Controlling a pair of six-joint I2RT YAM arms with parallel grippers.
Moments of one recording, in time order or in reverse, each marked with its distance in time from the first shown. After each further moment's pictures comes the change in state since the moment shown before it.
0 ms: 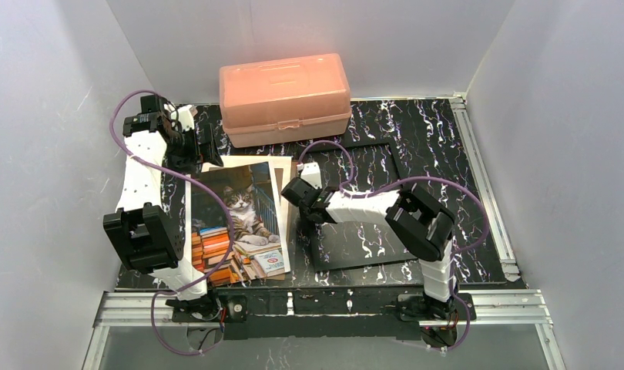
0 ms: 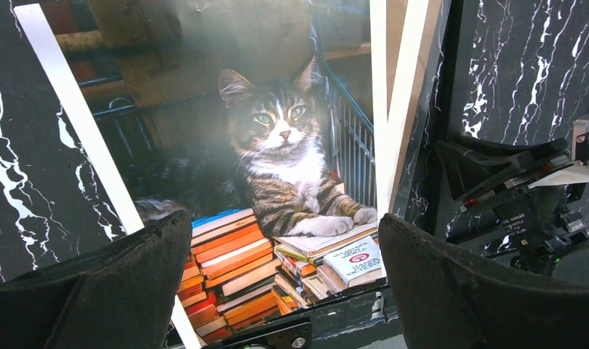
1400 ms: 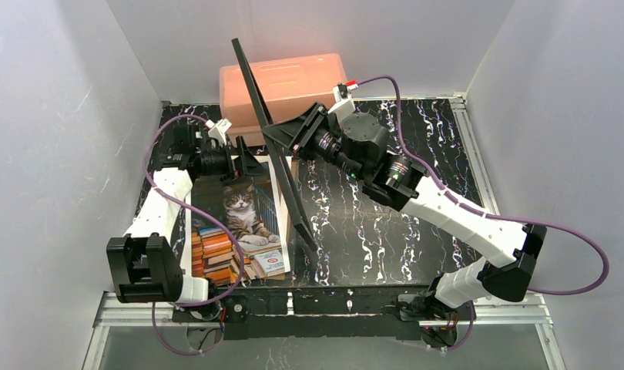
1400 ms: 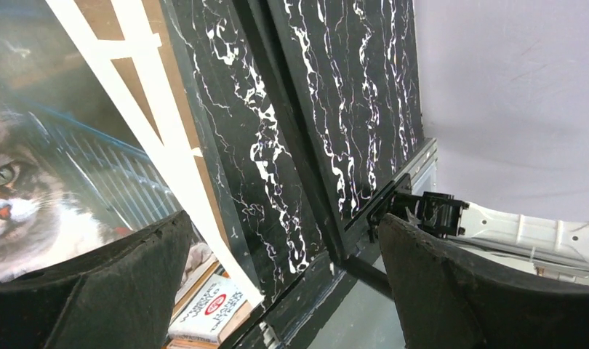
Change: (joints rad) left arm -0.185 -0.235 -0.457 0.489 0.488 -0.294; right arm 0.001 -0.542 0.290 0.196 -0.357 0.398
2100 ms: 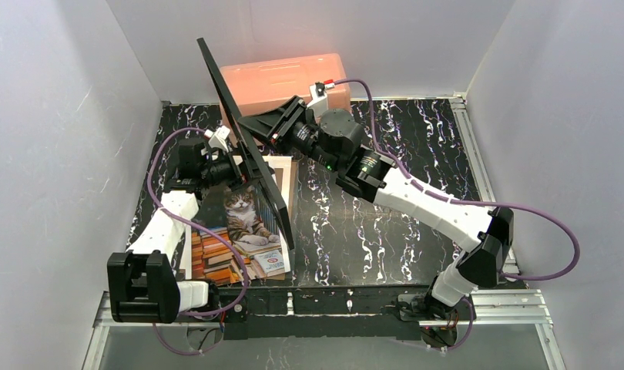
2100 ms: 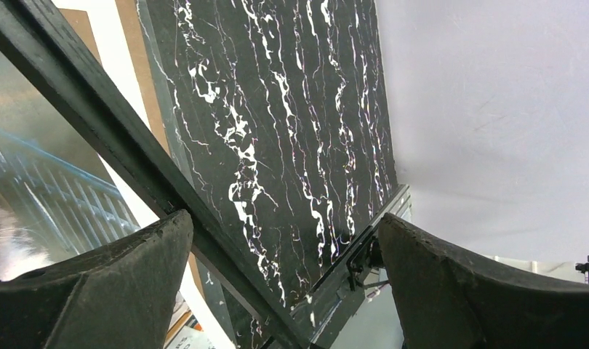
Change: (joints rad) left arm -0.052 -0.132 -0.294 0.480 -0.054 -0.333; right arm 0.000 0.163 0.060 0.224 -0.073 0.223
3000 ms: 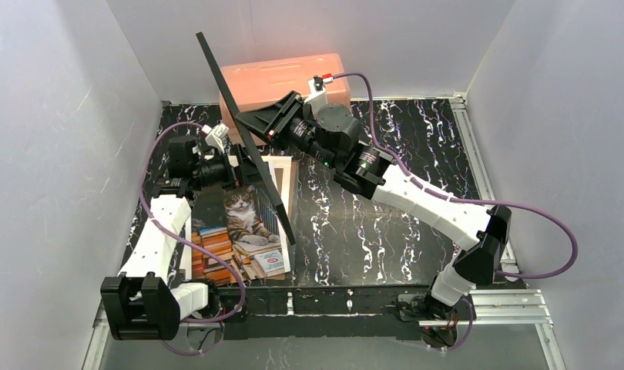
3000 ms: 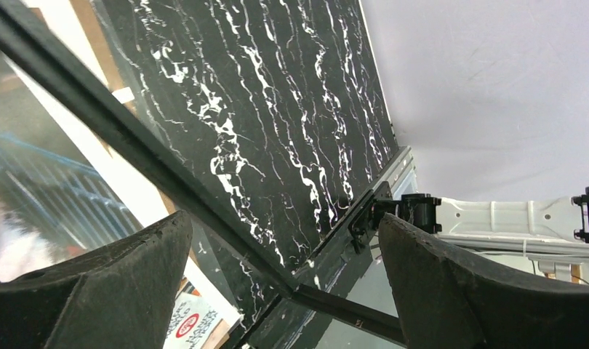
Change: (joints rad) left arm 0.013 -0.104 0.082 -0.215 0.091 0.154; right arm 0.002 0.027 0.077 -0.055 0.027 -0.053
